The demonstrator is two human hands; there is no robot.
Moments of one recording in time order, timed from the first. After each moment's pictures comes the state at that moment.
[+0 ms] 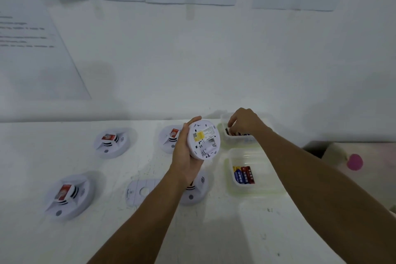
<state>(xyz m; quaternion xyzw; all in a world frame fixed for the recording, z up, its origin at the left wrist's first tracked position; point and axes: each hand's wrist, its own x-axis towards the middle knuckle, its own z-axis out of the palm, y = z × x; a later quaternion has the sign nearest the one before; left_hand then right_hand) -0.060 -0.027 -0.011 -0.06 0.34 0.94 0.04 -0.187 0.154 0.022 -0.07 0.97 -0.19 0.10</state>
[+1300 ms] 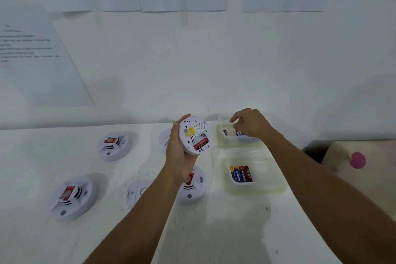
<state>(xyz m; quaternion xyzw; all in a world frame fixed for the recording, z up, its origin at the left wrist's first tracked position) -0.060 -0.034 0.000 -0.08 0.36 0.93 0.01 -0.165 0.177 0.029 -0.08 0.96 -0.27 0.04</state>
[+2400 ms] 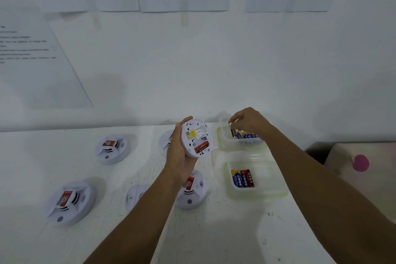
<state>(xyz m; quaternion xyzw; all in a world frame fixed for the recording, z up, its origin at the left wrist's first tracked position) -0.067 -0.035 -0.002 -0.07 0.38 0.92 0.02 -0.184 0.174 0.030 -0.05 0.92 -0.37 0.10</state>
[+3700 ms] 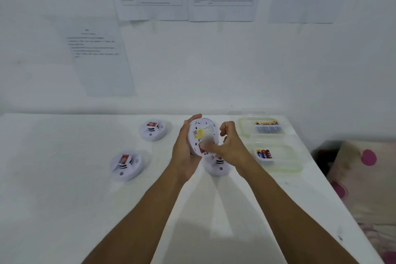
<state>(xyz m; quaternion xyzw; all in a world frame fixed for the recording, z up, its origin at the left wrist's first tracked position) 0.050 -0.103 0.019 -0.02 0.43 0.90 0.00 0.023 0.038 0.027 -0.08 0.81 -0.58 0.06</state>
